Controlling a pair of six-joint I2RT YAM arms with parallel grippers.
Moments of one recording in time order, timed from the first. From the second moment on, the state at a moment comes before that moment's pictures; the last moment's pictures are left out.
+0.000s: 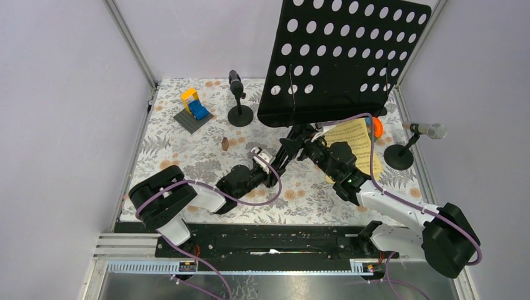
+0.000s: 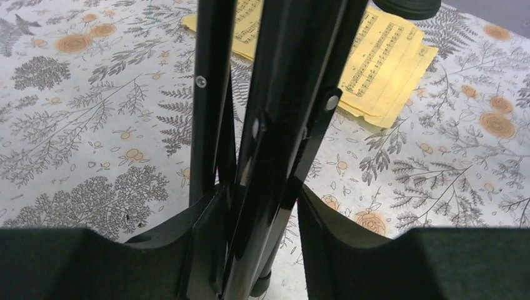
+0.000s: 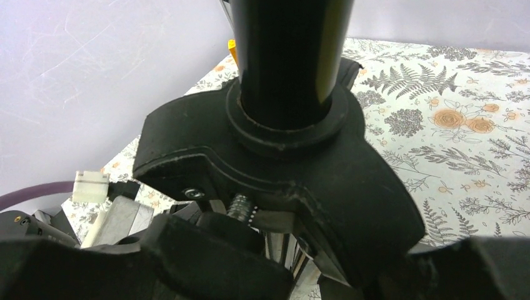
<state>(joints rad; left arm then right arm) -0.91 1.61 0.41 1.09 -0.03 -0.10 0.72 1.13 0.57 0.57 0.01 0.34</state>
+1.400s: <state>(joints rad) -0.90 1.67 0.52 0.96 0.00 0.05 0.73 1.08 0.63 0.40 -0.09 0.30</state>
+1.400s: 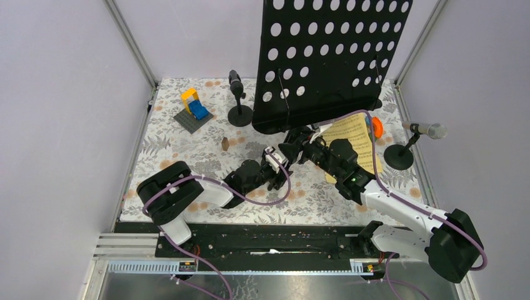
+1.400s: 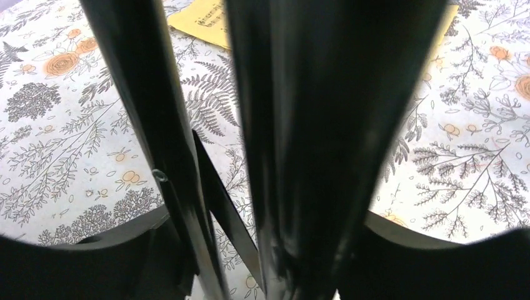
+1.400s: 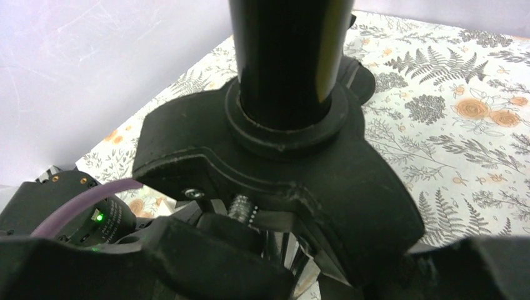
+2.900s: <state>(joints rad) -0.79 1.52 0.50 0.41 0.28 -0.44 0.60 1.77 0.92 0.23 -0.02 0.72</state>
